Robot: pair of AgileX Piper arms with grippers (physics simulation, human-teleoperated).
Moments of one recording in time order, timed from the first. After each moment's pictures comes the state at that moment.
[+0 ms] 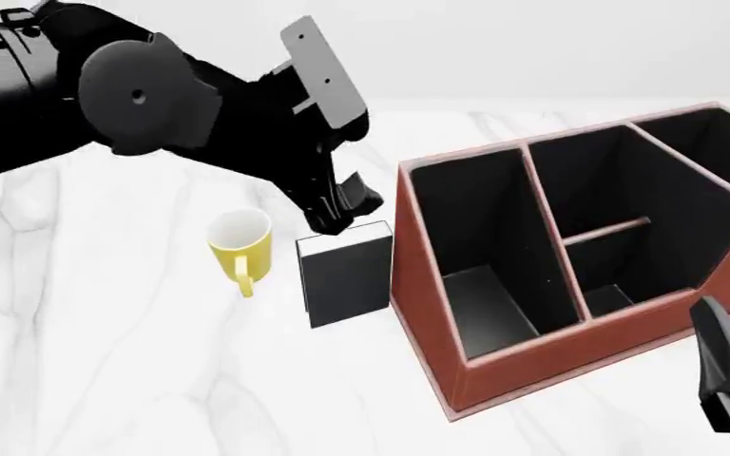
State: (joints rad) left arm -0.75 1.45 -1.28 0.62 0.49; right arm 0.01 0.01 0.00 -0.01 0.00
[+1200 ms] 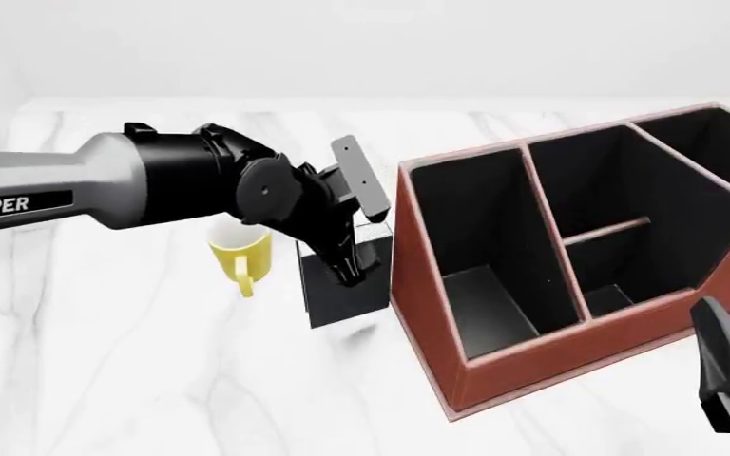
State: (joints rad) left arm -0.68 1.74 -1.22 0.44 0.55; right arm 0.01 0.01 0.00 -0.01 0.01
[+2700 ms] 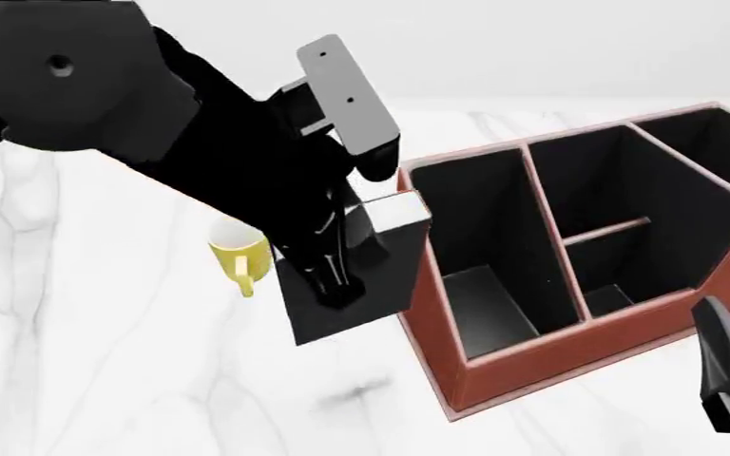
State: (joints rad) left arm -0.94 1.38 -1.36 0.96 0.31; right arm 0.01 0.00 0.00 -0.01 0.00
